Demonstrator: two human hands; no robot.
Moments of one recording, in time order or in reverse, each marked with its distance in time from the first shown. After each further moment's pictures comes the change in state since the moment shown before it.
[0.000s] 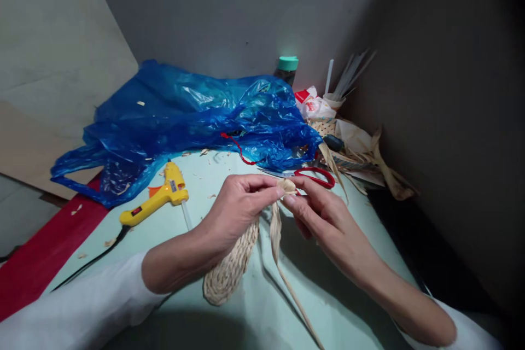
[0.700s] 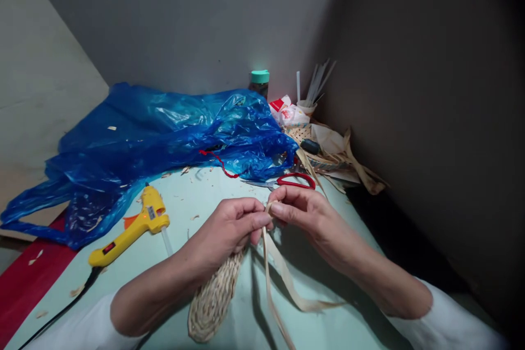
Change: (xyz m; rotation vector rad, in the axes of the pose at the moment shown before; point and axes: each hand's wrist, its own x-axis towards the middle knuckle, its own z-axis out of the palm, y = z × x) left_hand 0.004 0.001 -0.004 0.145 -0.231 -0.152; right_hand 0.009 0.003 -0.011 0.383 -0.039 0.012
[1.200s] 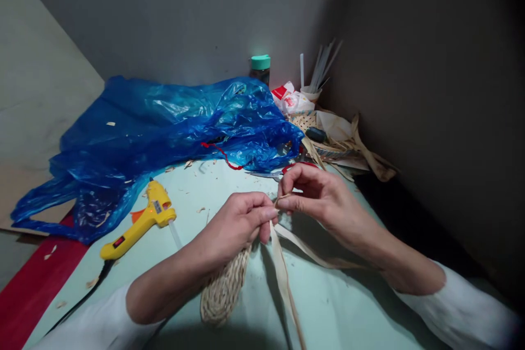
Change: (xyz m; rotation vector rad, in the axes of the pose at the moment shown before) left_hand 0.004 -0.004 0.000 0.051 -0.017 -0.049; right_hand 0.006 0.004 -0.008 -0.031 0.038 -0.145
